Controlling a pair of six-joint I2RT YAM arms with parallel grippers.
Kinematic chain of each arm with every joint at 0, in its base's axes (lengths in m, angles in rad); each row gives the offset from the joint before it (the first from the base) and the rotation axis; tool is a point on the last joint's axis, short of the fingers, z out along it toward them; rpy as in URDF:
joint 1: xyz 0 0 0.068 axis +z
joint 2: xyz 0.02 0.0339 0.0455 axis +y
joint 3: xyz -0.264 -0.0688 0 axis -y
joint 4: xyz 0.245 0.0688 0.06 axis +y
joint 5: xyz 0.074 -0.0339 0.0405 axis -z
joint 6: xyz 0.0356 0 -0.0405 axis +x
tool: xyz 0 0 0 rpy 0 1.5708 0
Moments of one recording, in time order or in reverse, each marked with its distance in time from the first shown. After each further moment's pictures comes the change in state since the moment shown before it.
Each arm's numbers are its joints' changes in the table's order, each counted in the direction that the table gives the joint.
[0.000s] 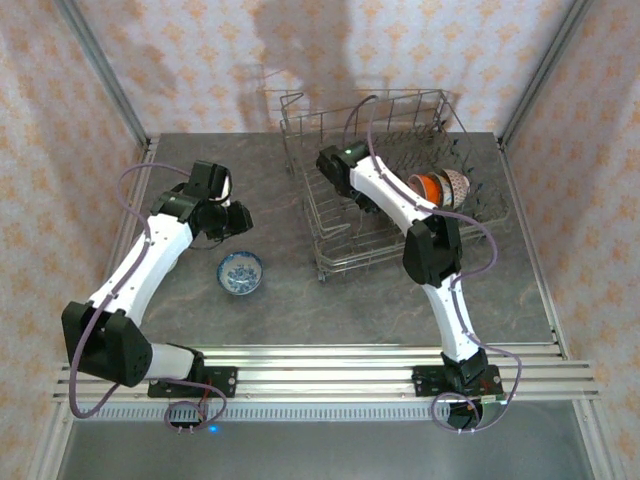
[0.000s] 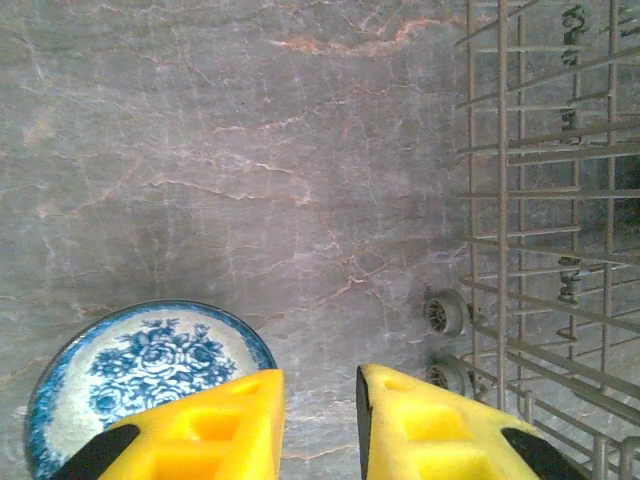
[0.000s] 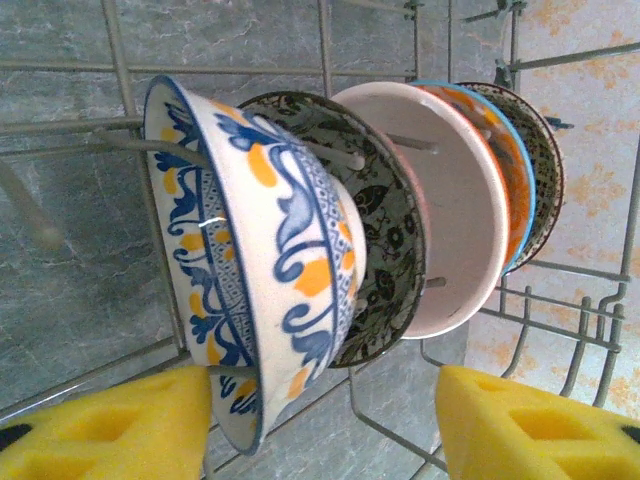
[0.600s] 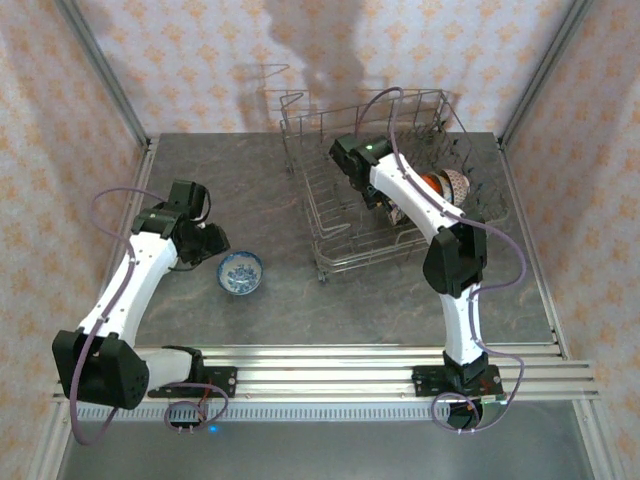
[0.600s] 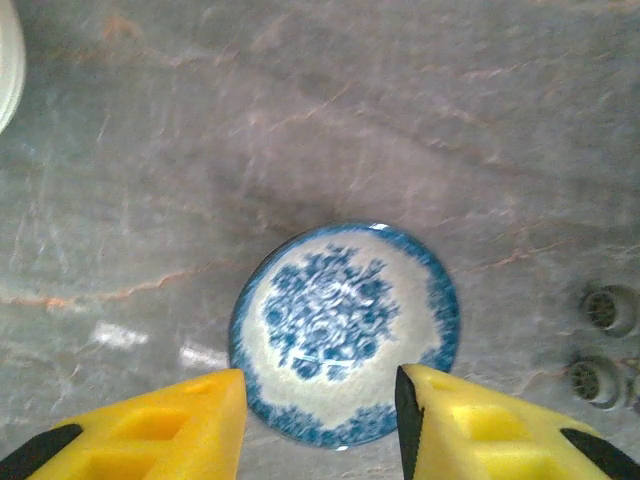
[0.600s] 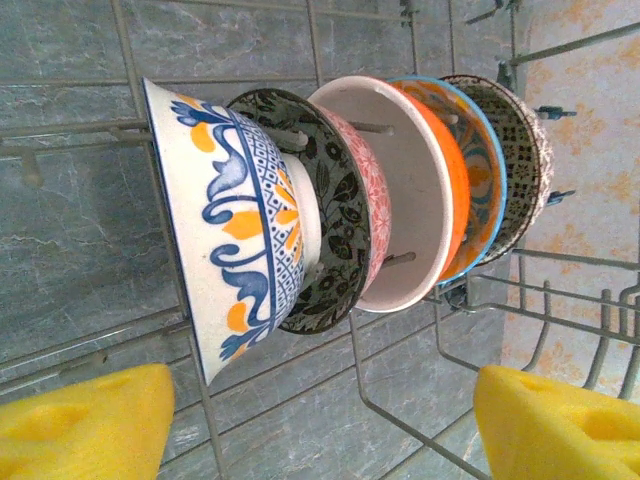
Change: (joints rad) left arm 0.118 -0.129 -0.140 0.158 -0.106 -0.005; right arm -0.032 -0.186 -0.141 -0.105 -0.109 -0.062
